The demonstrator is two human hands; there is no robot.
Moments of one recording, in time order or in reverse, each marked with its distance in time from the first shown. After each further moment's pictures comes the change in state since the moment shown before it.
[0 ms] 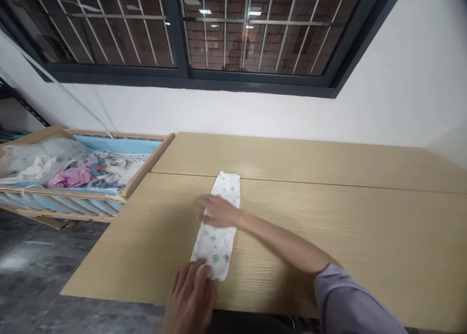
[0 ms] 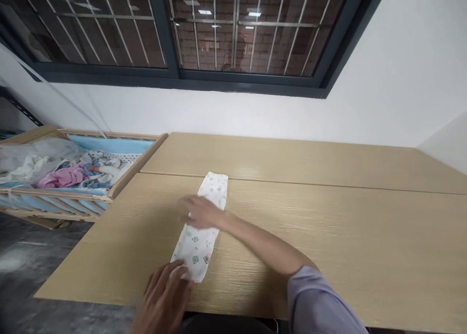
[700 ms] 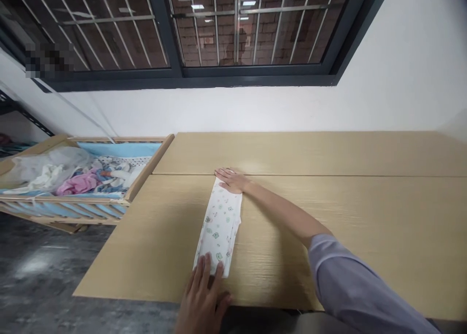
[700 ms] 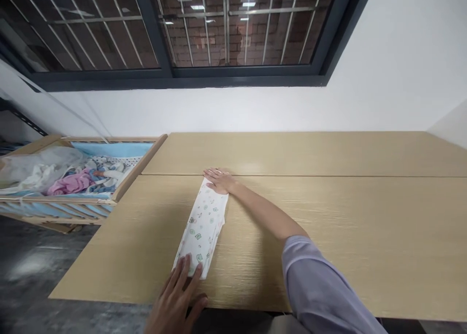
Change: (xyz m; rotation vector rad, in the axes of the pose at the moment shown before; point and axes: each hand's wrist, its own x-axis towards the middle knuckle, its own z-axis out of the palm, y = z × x) left_hand -0.029 -0.002 0.031 0.211 -0.083 0.198; right_hand 0.021 0.156 -0.004 -0.165 -0.045 0.173
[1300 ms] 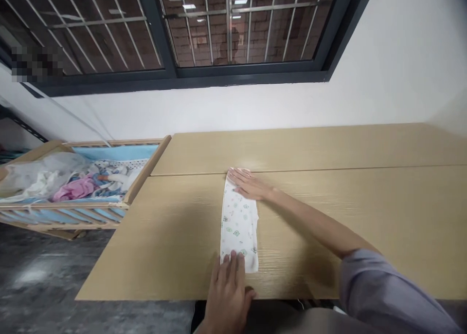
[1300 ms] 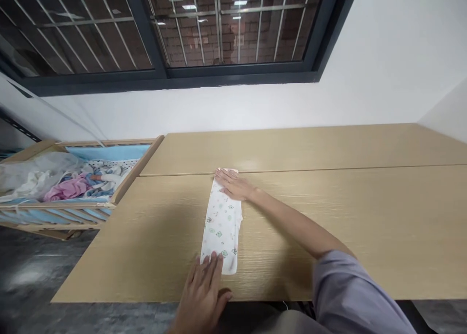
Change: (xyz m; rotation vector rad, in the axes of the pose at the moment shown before) left_hand 0.036 0.040 -0.001 0.024 0.029 0.142; right_hand -0.094 -0.024 -0.040 -0.109 0.121 -0.070
